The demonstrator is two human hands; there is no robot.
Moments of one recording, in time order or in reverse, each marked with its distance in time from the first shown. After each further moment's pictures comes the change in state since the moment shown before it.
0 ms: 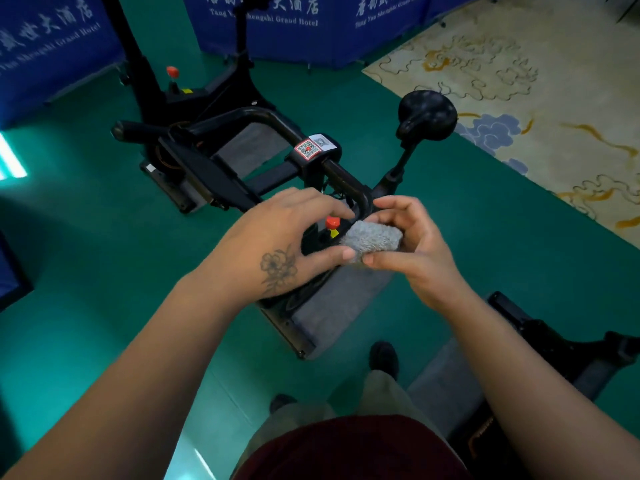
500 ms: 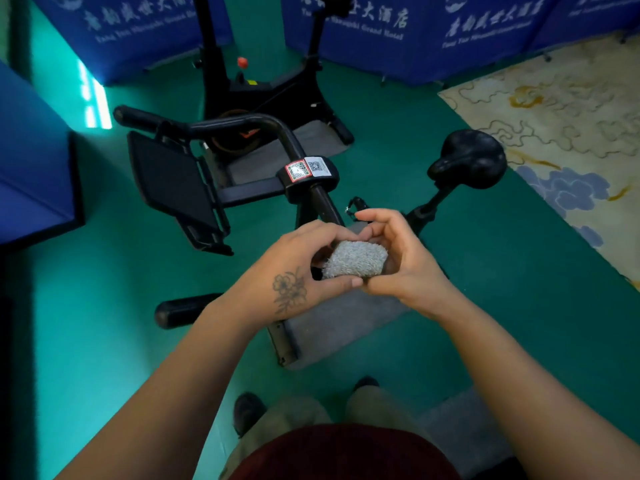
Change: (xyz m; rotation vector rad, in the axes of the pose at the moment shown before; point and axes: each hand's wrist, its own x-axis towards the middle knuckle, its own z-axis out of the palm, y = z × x) left_hand 0.089 0.044 0.091 -0.311 0.137 -0.402; right_hand 0.100 0.011 -0.109 -0.104 -0.478 0.063
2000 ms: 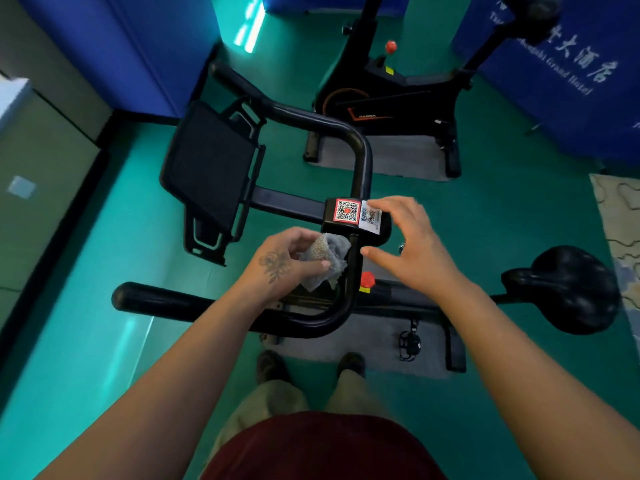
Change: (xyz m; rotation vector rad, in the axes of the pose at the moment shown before) left_hand 0.071 -0.051 0.009 -0.527 0.605 -0.816; right_hand 0.223 0.024 -0.065 -0.703 -0.418 -0.340
